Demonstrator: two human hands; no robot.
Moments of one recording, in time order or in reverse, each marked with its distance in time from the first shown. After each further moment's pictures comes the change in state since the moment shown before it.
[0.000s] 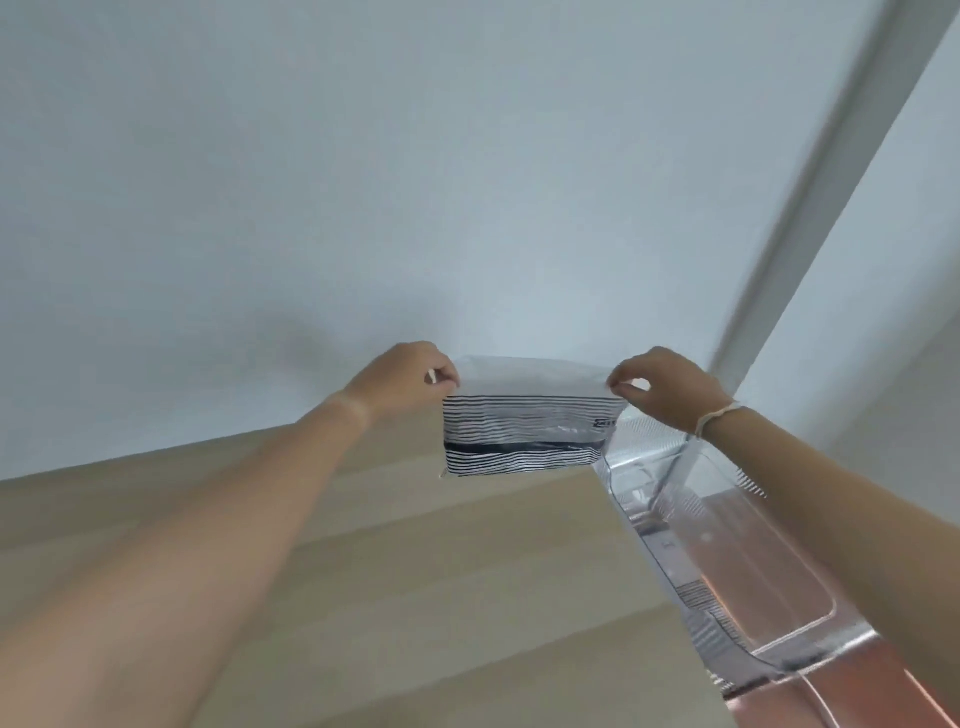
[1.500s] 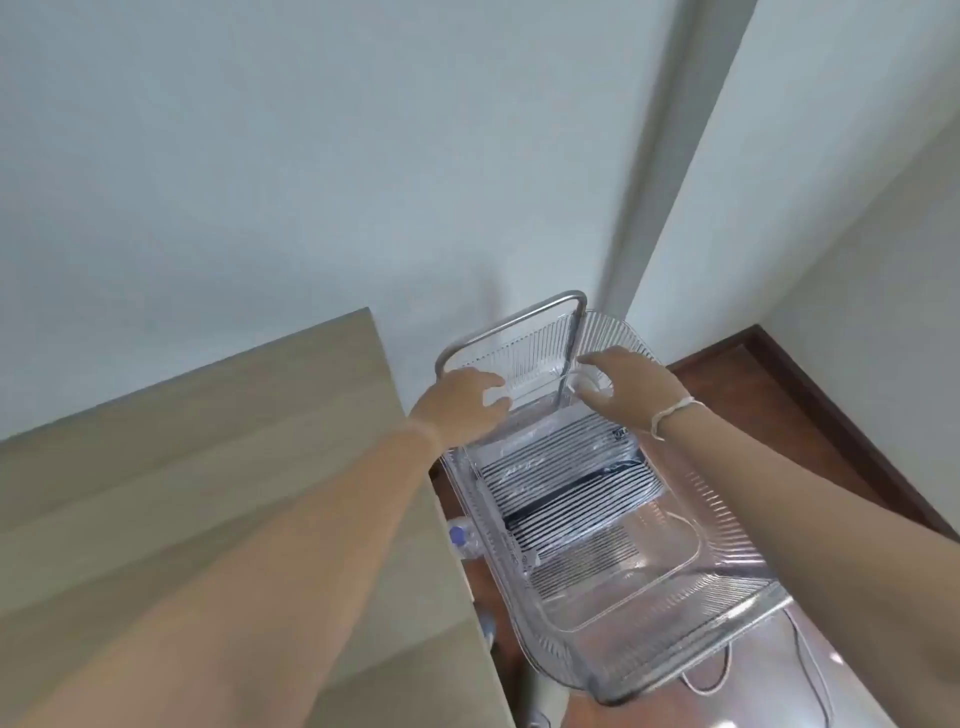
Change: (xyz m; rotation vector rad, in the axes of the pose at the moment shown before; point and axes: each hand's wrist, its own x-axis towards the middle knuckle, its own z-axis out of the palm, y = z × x) left_hand 0.177 0.154 0.272 -0.114 -0.388 -0.213; right_hand -0.037 0.270 0.071 0.059 -0.378 0.314
